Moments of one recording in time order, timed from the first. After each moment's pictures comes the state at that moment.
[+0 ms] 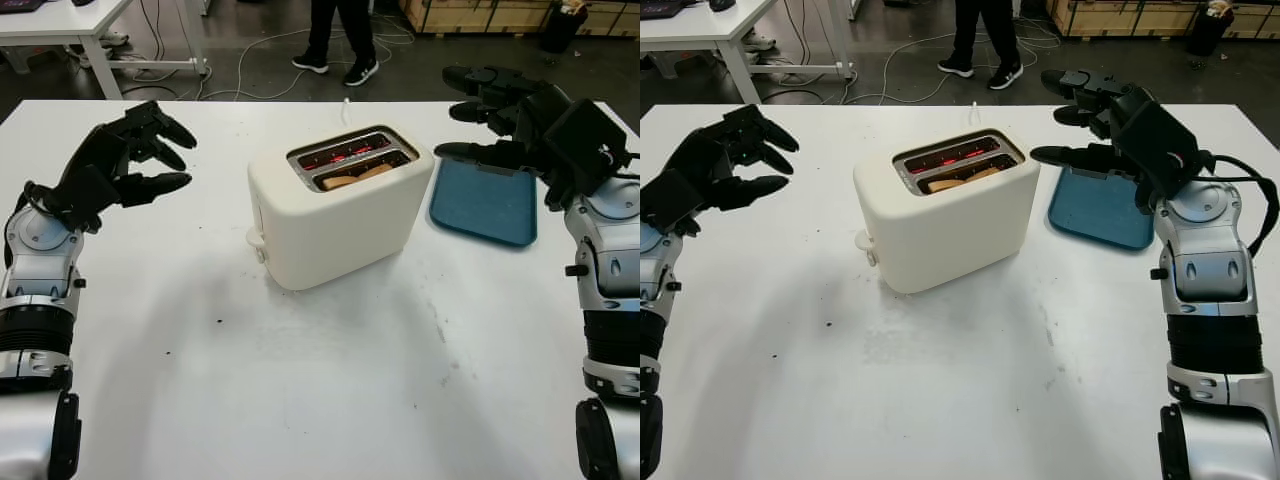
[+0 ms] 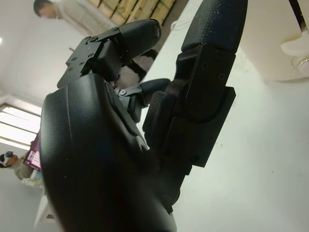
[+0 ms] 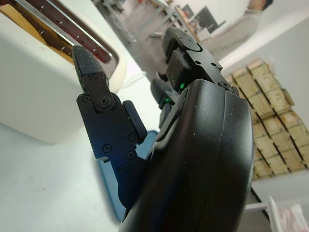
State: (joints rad) left arm -0.60 0.56 0.14 0.62 -0.07 -0.44 -0.48; right arm -0.59 -0.51 -0.11 0.05 0.04 0.32 0.41
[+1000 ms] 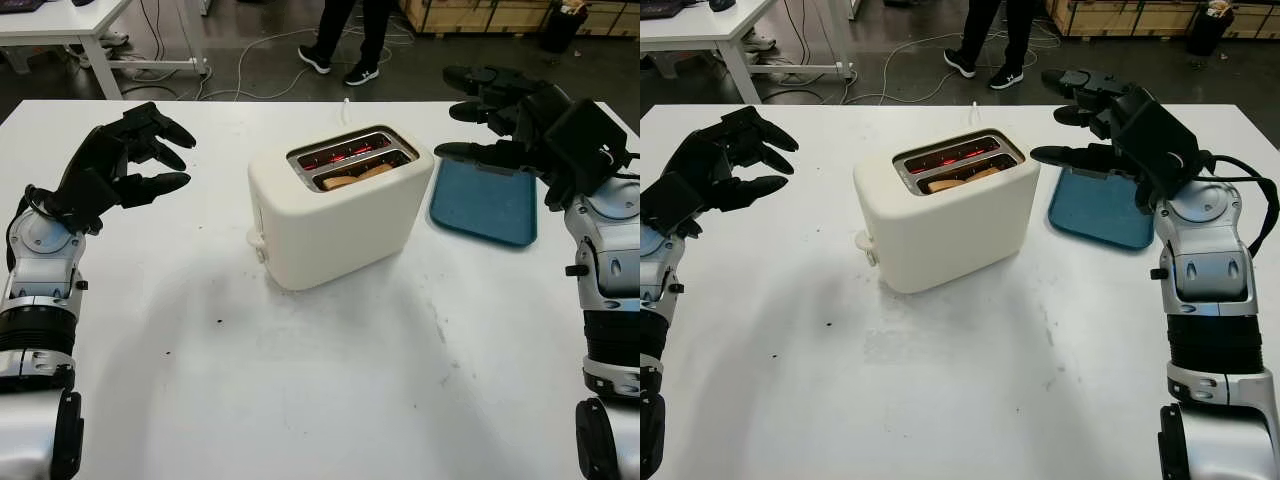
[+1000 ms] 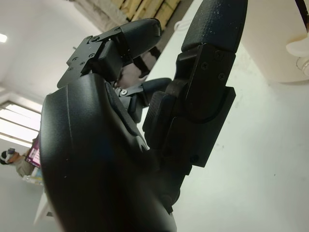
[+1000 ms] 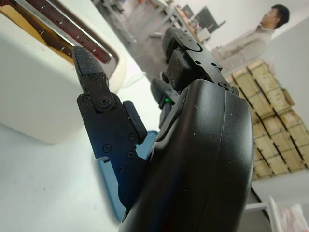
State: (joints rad) left arm -0.61 0.55 0.14 0.64 -0.07 -0.47 -0.46; right arm -0.59 -0.51 -0.10 0.05 0.03 0.32 0.41
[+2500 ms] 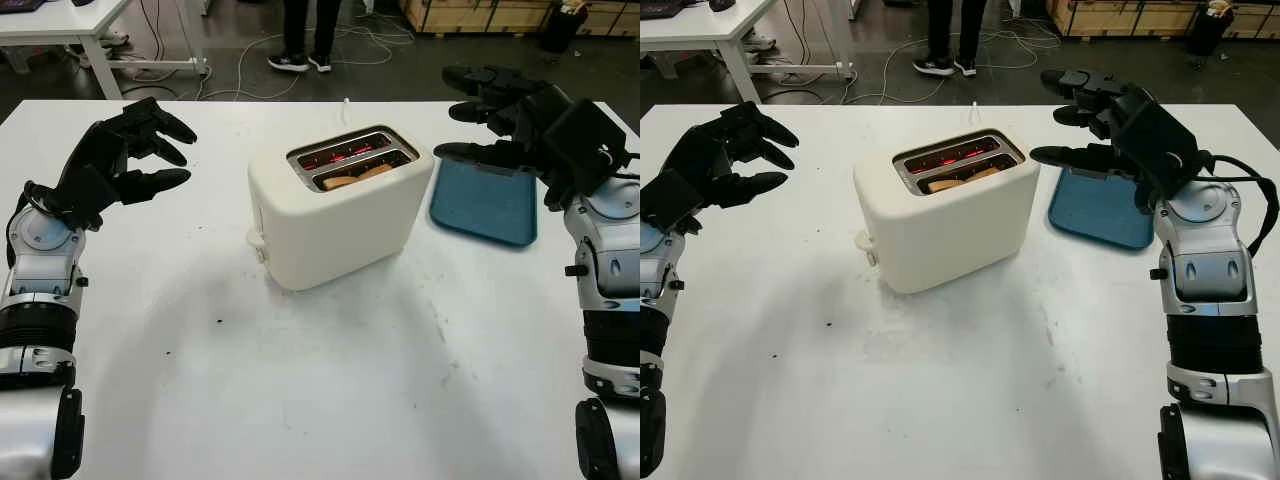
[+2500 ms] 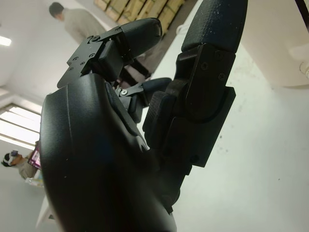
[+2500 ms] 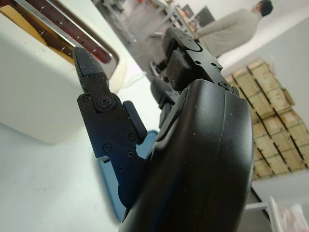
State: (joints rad) left arm -0.62 0.55 0.14 0.65 -0.07 -0.48 -0.46; right arm -0.59 -0.51 -0.10 0.05 0.03 0.32 0.40
